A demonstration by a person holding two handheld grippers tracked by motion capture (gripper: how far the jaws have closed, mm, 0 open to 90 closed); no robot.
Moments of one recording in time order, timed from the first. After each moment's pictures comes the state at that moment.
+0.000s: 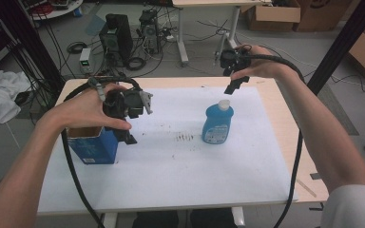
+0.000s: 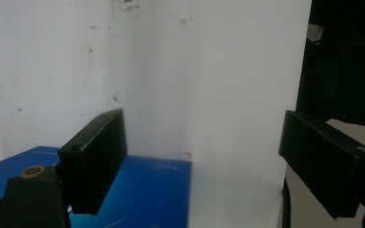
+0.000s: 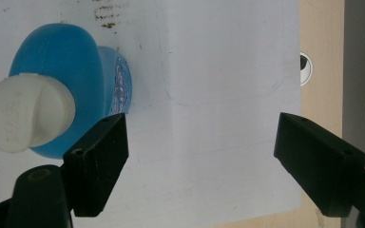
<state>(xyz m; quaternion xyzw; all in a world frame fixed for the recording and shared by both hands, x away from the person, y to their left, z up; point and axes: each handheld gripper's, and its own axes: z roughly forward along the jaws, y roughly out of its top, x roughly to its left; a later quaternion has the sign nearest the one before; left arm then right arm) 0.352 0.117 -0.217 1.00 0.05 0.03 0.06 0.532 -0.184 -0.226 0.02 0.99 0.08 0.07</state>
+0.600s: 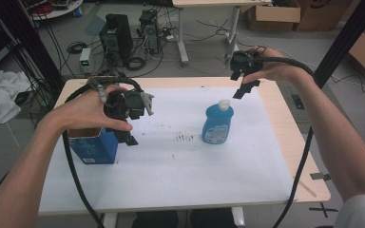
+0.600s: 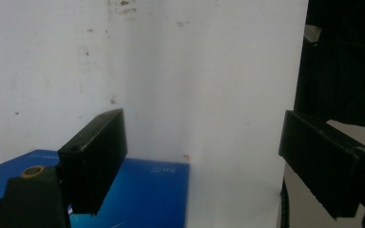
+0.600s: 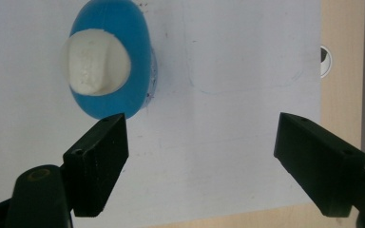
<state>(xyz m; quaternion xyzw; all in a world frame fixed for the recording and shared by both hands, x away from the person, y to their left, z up) 0.350 0.114 -0.219 1.00 0.04 0.03 0.06 0.508 -0.207 -0.220 0.02 0.99 0.09 0.05</state>
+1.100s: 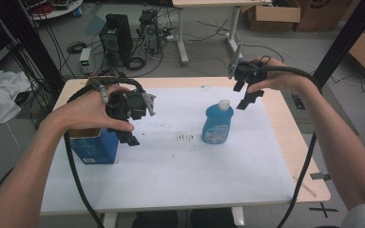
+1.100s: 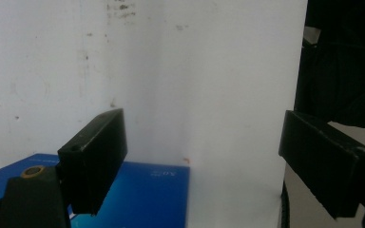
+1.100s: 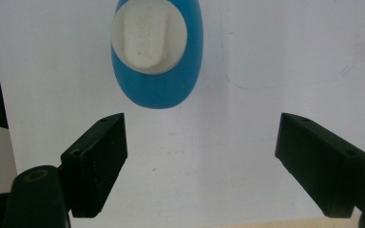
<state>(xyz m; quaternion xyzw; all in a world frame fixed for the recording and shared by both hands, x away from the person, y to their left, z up) 0.350 0.111 -0.219 1.00 0.04 0.03 0.07 0.491 -0.219 -0.239 0.02 0.99 0.10 0.01</state>
